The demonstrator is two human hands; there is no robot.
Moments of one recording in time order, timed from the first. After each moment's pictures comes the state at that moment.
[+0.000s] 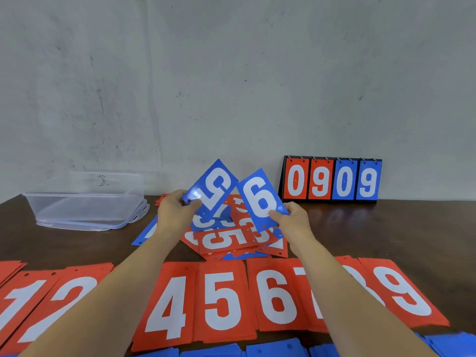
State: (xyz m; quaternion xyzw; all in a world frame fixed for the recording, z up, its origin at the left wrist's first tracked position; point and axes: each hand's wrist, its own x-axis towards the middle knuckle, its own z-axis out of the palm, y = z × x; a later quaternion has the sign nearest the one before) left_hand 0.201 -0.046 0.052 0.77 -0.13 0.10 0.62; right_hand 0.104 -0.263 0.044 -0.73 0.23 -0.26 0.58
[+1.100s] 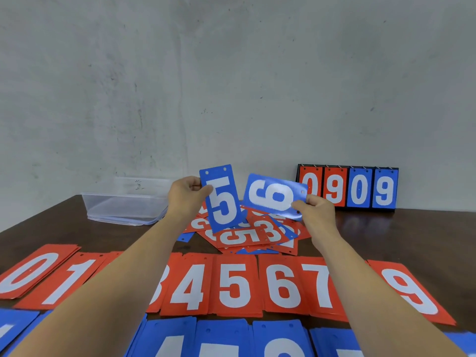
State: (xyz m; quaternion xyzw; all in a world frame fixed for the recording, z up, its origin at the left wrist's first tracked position) left_hand 0.156 -0.023 0.101 0.76 -0.11 0.14 0.63; right_hand 0.057 -0.258 0.080 -0.72 0.17 -0.32 0.59
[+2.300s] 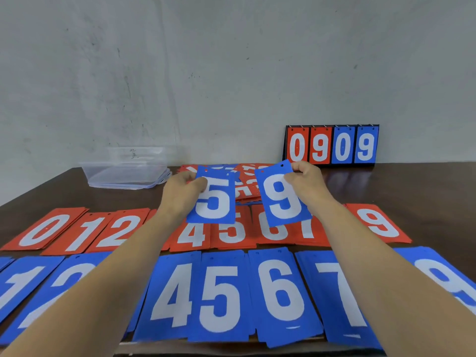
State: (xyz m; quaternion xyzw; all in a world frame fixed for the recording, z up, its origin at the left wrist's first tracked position) left_hand 0.049 0.013 0.077 0.79 -0.12 0.00 0.60; right_hand -0.010 -0.231 0.076 -0.78 0.19 -0.25 0.55
